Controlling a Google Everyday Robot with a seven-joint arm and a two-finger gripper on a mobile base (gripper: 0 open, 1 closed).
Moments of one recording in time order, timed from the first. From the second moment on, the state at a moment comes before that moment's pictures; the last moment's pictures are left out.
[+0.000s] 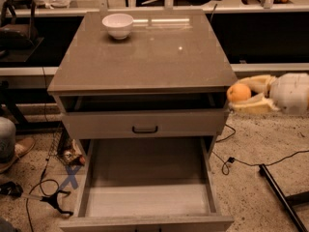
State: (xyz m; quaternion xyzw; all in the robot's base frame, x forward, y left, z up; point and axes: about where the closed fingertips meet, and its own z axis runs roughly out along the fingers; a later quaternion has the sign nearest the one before) arm 0.552 -0.235 0.851 -0.53 0.64 0.18 0.53
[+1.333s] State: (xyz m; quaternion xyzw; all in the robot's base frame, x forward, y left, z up) arm 0.697 -0.172 0.898 -0.47 0.72 0.18 0.48
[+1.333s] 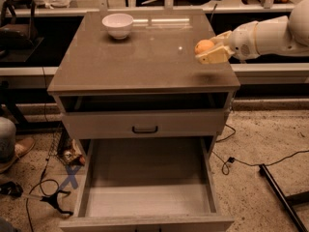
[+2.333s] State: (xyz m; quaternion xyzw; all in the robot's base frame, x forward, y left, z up) arm 0.754 -0.114 0.864 -0.46 0.73 0.22 0.45
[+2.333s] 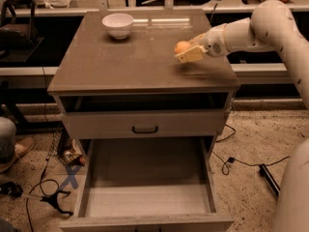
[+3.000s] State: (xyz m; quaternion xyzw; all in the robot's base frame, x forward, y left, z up) arm 0.766 -0.097 0.858 -0.47 0.73 0.23 0.45
